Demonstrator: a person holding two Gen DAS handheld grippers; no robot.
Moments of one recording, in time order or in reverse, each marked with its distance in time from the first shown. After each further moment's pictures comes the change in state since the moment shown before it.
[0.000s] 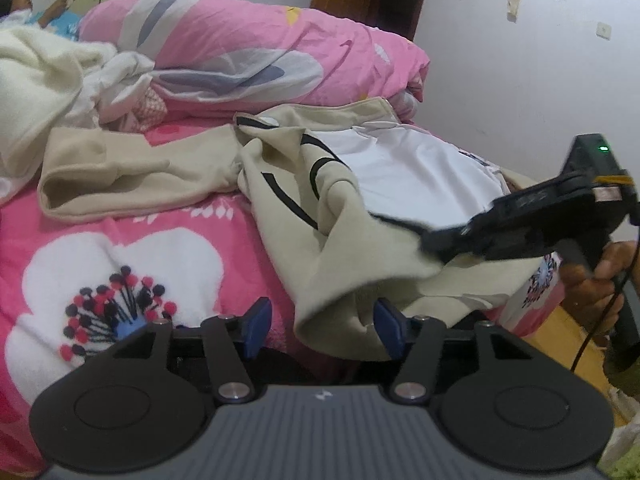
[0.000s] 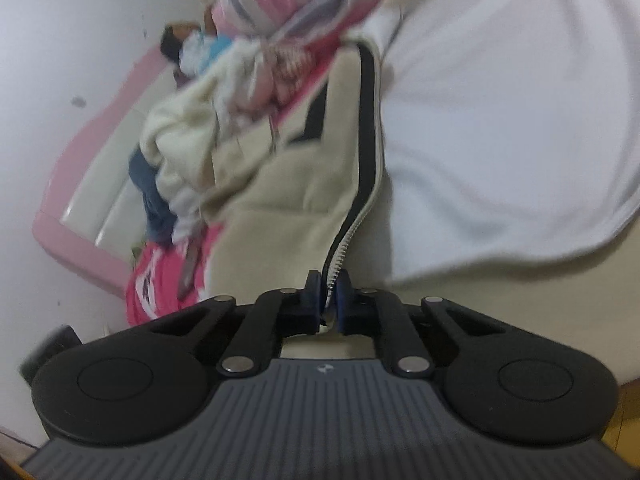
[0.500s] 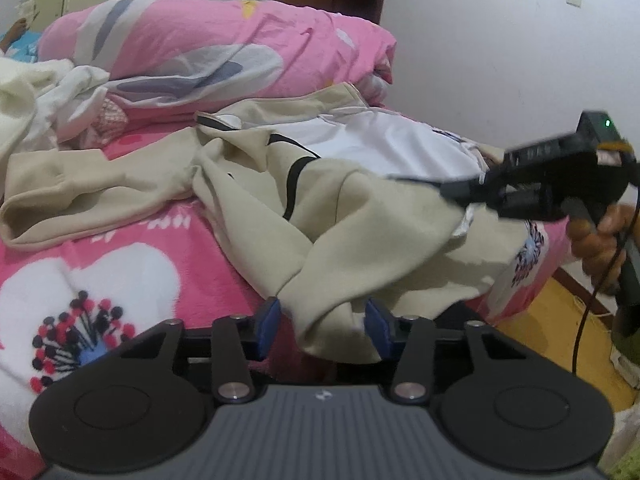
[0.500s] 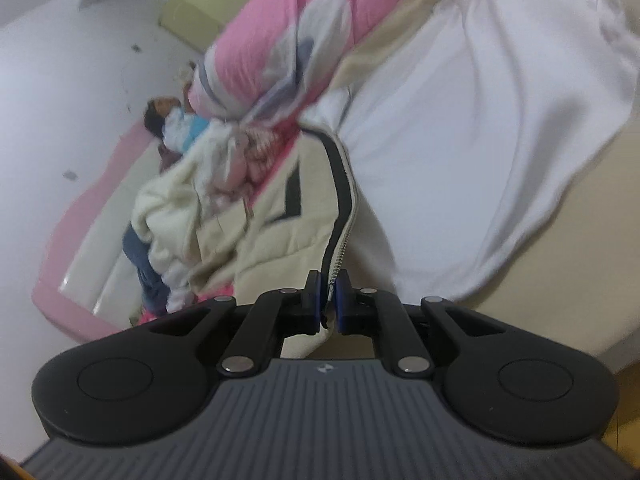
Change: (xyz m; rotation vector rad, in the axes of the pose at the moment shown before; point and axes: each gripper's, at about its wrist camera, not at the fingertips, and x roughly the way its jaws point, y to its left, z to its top) left arm 0.018 -0.027 0.004 0.124 0.029 -0.035; right arm -0.054 -0.038 0.011 0.092 -0.207 -0.028
